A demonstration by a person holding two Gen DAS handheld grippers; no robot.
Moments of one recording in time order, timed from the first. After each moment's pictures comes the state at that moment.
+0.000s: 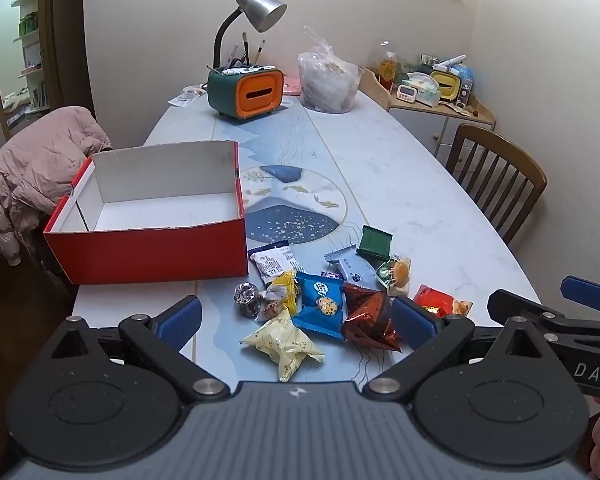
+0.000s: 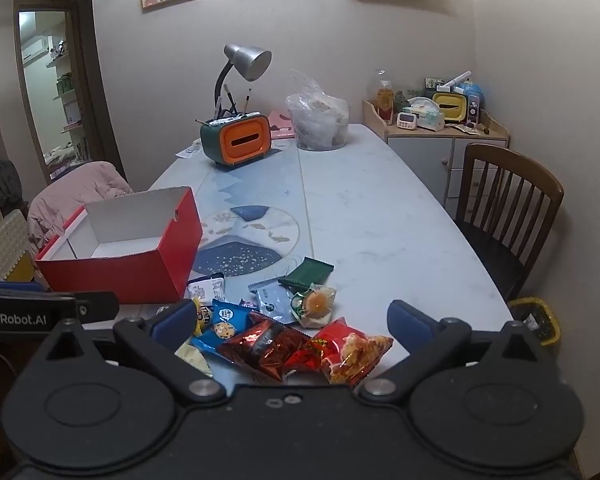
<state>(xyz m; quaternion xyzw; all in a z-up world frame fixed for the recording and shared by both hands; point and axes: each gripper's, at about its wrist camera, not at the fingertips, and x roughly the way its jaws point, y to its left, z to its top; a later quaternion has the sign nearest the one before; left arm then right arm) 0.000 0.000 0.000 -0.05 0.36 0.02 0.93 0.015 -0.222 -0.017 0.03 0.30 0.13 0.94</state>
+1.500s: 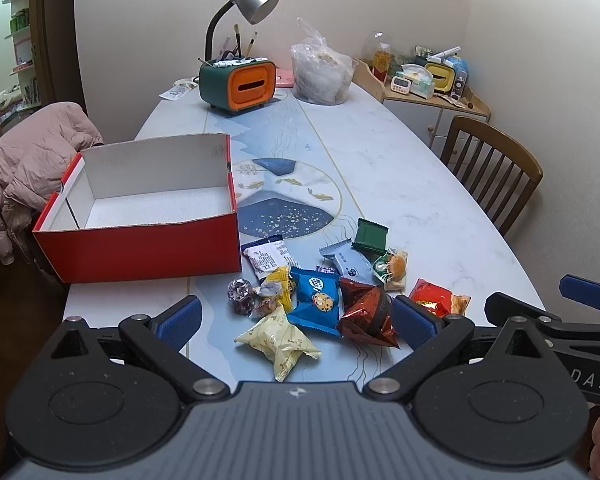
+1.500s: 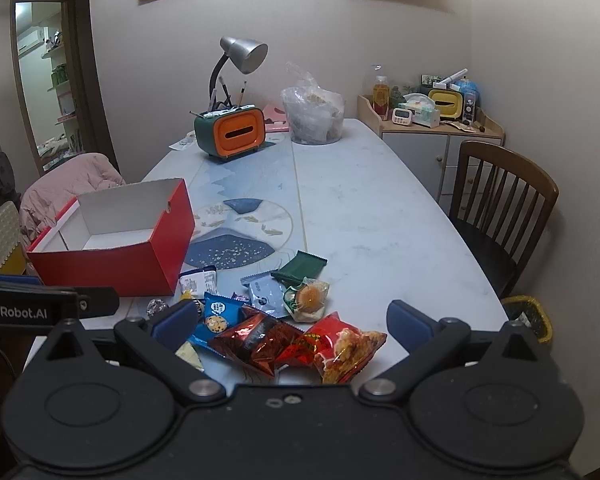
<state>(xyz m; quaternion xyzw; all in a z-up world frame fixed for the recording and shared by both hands) 0.009 0.000 -0.010 -0.03 0.40 0.01 0.92 0.018 -0.219 -0.020 0.01 0.31 0.12 0.94</state>
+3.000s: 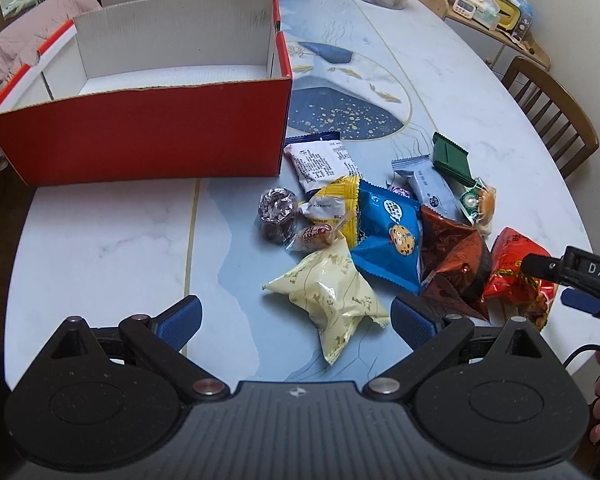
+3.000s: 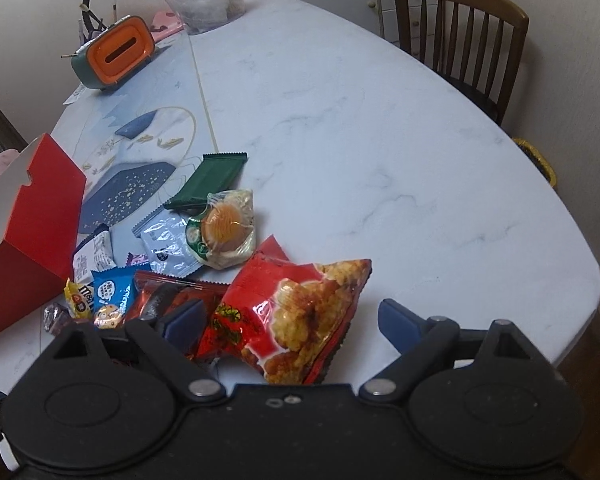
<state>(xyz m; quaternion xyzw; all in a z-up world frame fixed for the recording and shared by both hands) 0.082 0.049 -0.114 -0.10 0.50 0.04 0.86 0.134 -0.243 -0.149 0.14 0.49 0.02 0.86</state>
